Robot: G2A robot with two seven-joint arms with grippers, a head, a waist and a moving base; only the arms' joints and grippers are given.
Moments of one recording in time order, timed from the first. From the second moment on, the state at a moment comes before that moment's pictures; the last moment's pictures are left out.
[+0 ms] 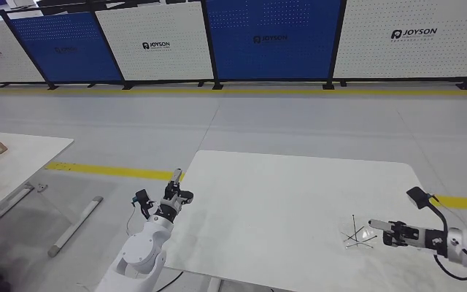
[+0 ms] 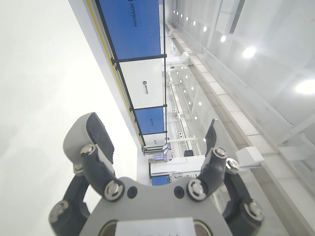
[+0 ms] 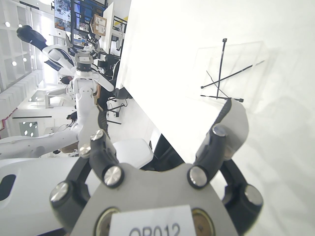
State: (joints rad) left arm 1.73 -1.15 -1.60 -1.80 -0.42 0.00 0.00; right arm -1.24 -0.94 1.57 -1.44 0.02 -0.12 1.39
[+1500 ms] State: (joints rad) left arm 1.73 -1.15 -1.60 -1.80 -0.42 0.00 0.00; right arm -1.00 -0.79 1.21 -1.27 0.02 -0.20 1.39
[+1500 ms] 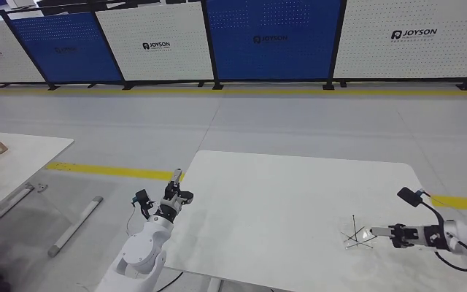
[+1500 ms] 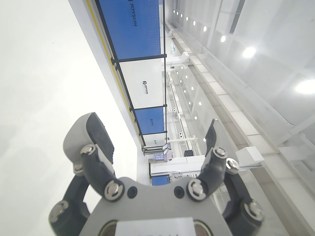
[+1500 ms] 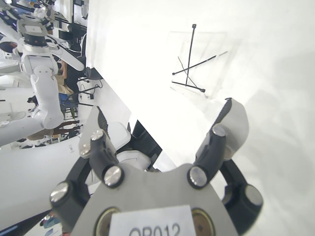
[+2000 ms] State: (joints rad) left arm 1.73 -1.15 -1.60 -1.80 -0.42 0.00 0.00; right arm -0.88 -0.82 1.04 -1.15 -0.02 -0.13 1.39
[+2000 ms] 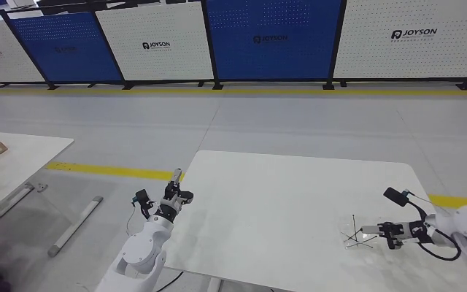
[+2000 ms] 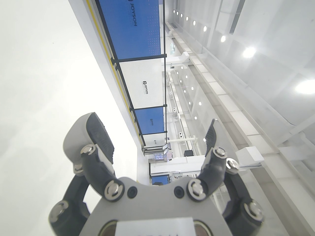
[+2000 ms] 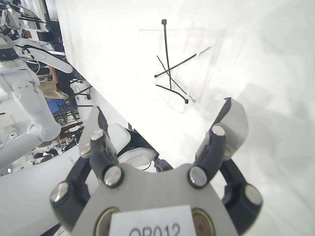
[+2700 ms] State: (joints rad) left arm 1.73 -1.15 -1.60 -1.80 -0.42 0.00 0.00; right arm -0.84 -0.84 1.01 -1.06 -0.02 -0.08 1.37
